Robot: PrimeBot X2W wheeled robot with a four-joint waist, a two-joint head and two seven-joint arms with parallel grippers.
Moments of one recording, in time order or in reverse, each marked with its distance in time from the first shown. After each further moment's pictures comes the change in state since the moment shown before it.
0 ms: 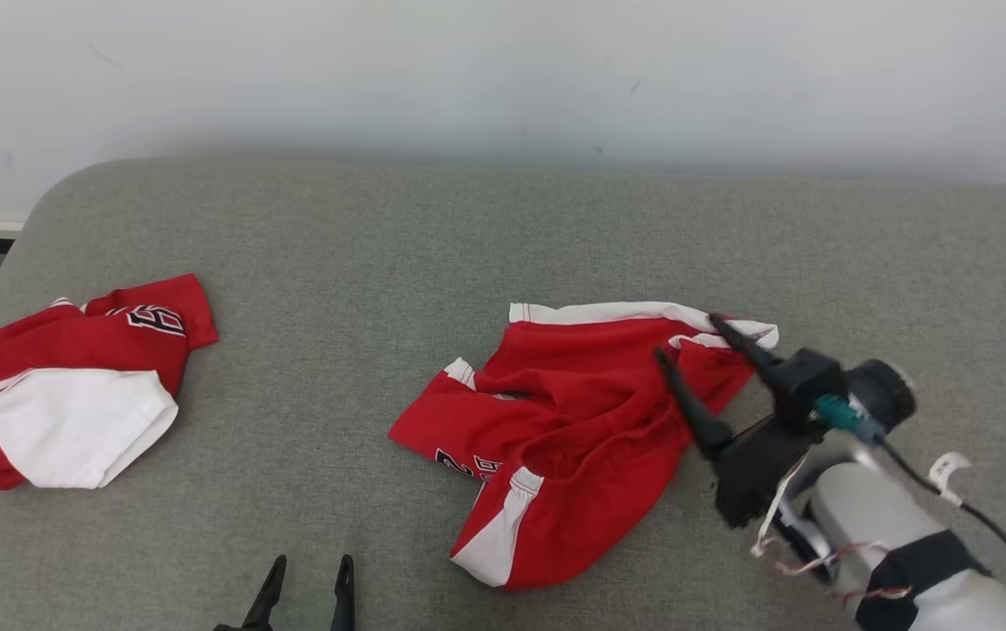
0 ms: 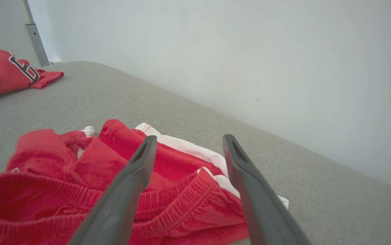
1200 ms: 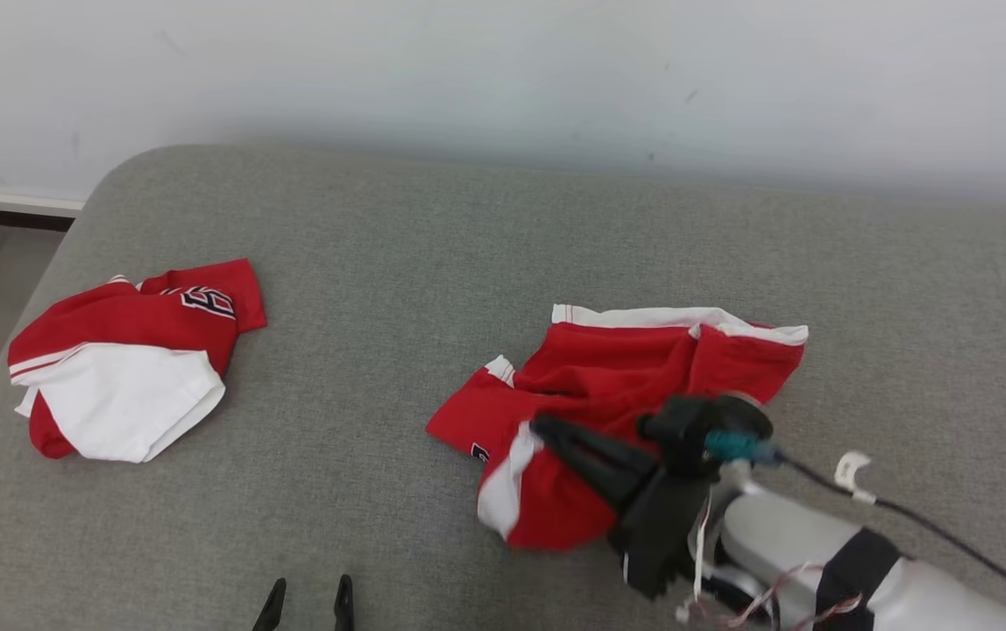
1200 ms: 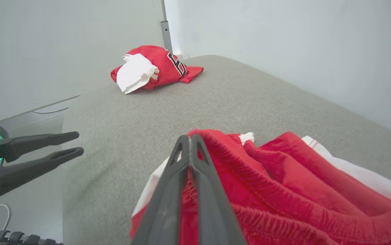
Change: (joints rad) left arm 0.025 0.000 -0.025 0.009 -0.052 0.026 0.000; right arm -0.145 -0.070 0.669 -0.206 0.474 0.000 0.007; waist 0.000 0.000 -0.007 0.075
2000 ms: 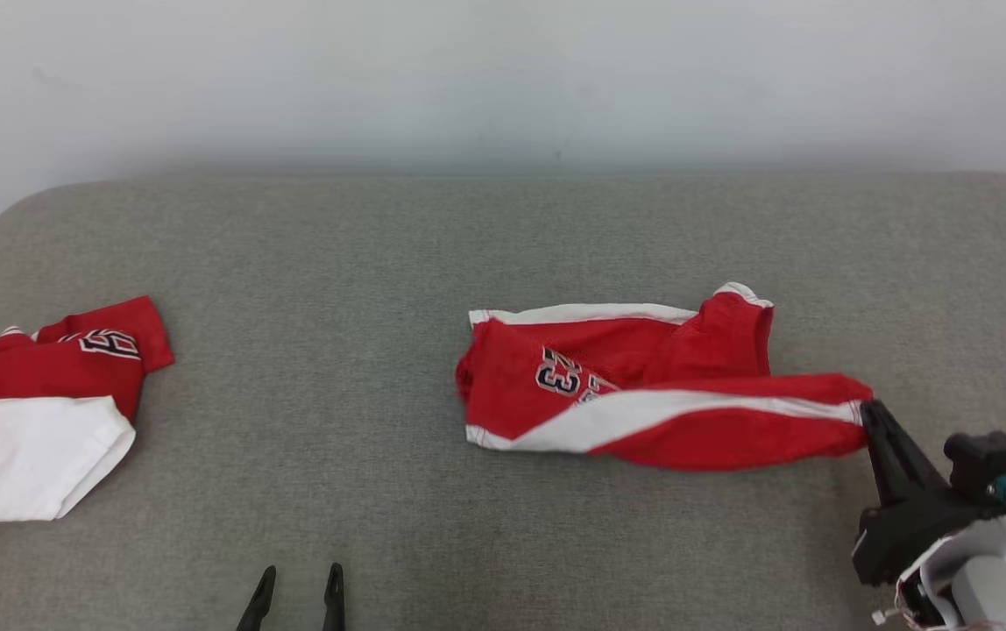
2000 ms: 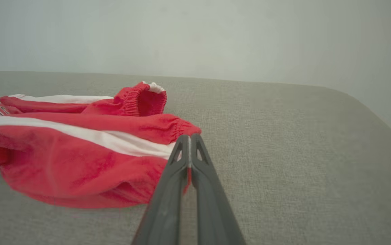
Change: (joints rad) left arm -0.009 0.000 0.035 -0.005 0.025 -0.017 0.000; right arm 0.410 0.028 -1.054 0.153 -0.444 0.000 -0.007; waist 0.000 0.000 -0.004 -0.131
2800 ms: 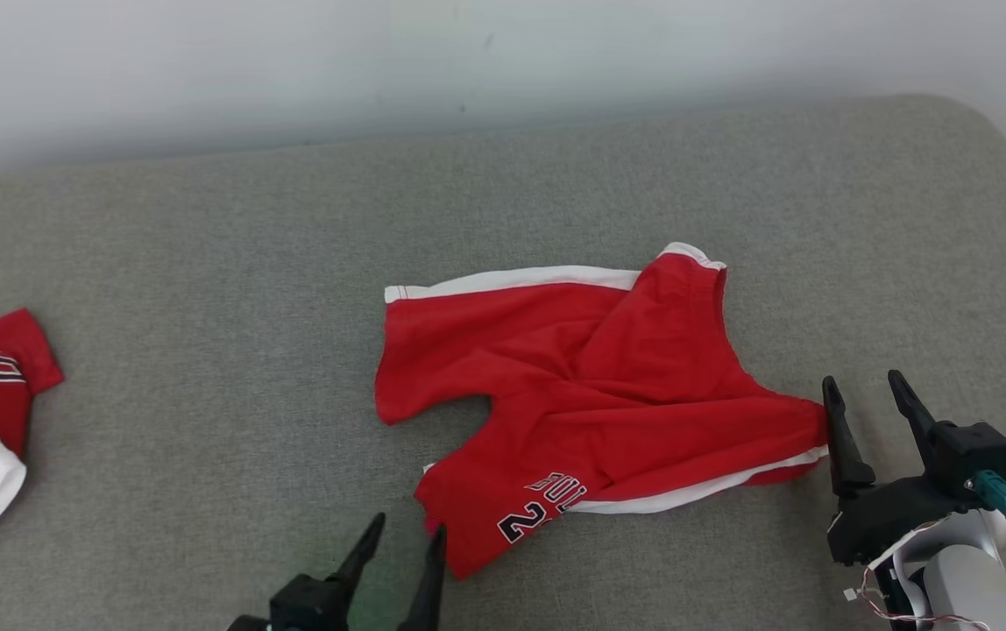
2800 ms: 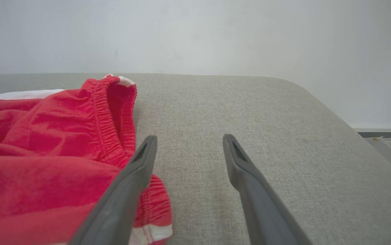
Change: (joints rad) left arm -0.135 -0.001 -0.181 0.052 -0.077 -0.081 0.000; right arm 0.033 0.158 -0.223 -0.091 -0.249 0.000 0.000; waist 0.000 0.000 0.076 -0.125
